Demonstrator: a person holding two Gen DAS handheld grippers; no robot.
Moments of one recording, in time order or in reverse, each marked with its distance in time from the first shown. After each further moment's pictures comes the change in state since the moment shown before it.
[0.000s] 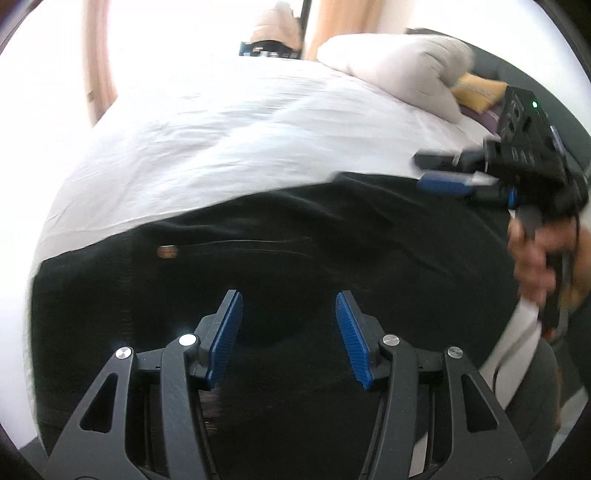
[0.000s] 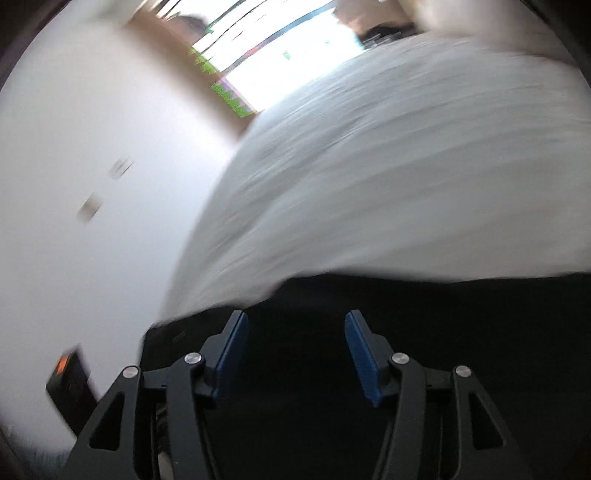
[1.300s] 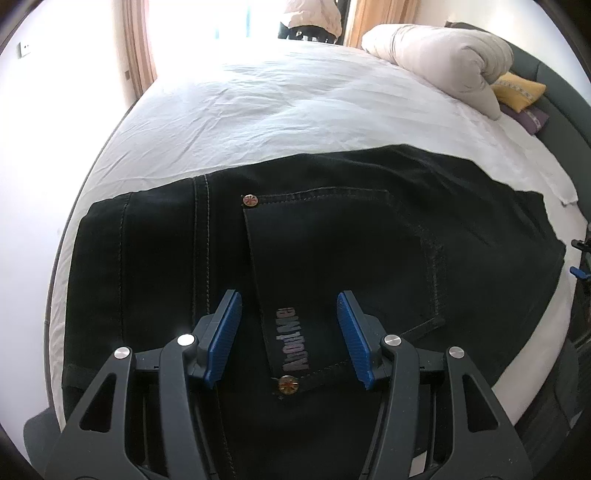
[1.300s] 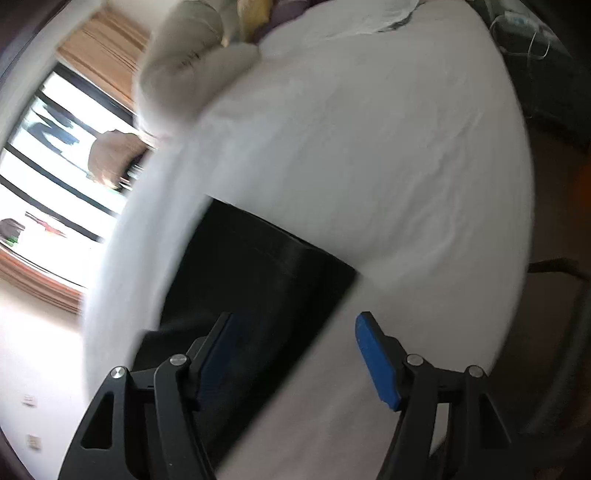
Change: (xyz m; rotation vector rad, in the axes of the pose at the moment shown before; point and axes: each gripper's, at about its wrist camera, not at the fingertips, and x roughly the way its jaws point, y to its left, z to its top) left arm -0.010 0.032 -0.029 -0.054 0.059 0.108; right arm -0.292 -0.240 -0.158 0.782 -0.484 -0.551
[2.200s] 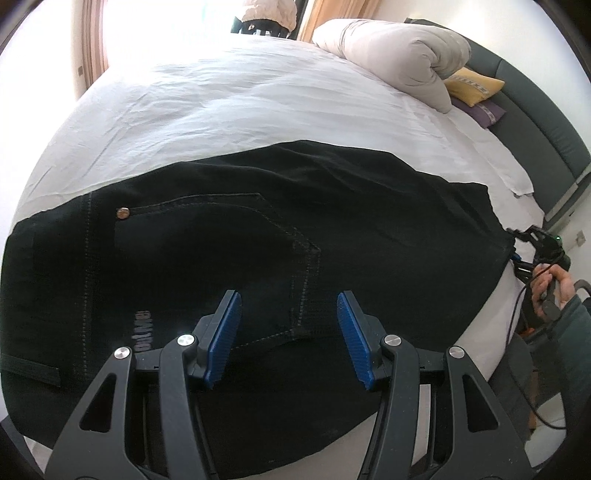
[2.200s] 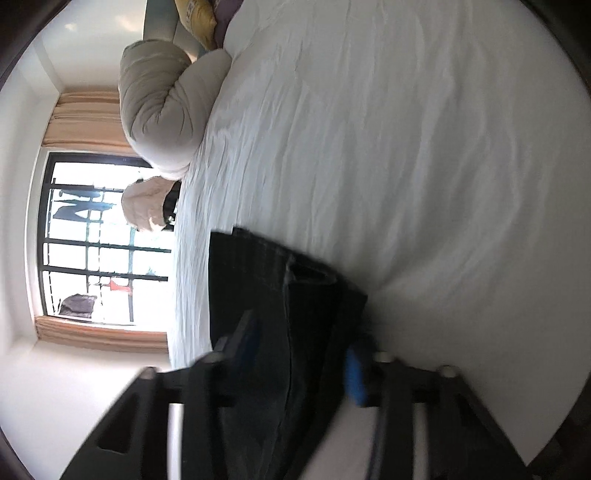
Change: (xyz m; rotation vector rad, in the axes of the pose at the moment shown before) left arm -0.008 -0.067 0.008 0.051 0.041 -0.209; right arm 0.037 -0.020 -0.002 0.334 0.125 0.313
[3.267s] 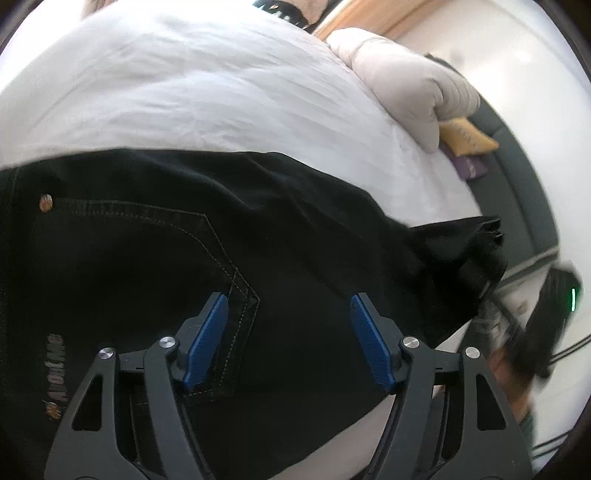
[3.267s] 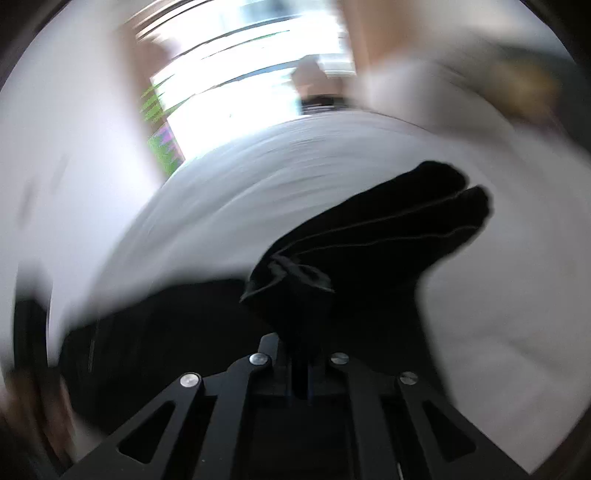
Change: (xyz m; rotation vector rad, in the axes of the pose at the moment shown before) left arm 0.035 0.004 0.048 -0.300 0.043 -0.254; right arm 0.028 0.216 -0.281 -1.327 0.131 -0.125
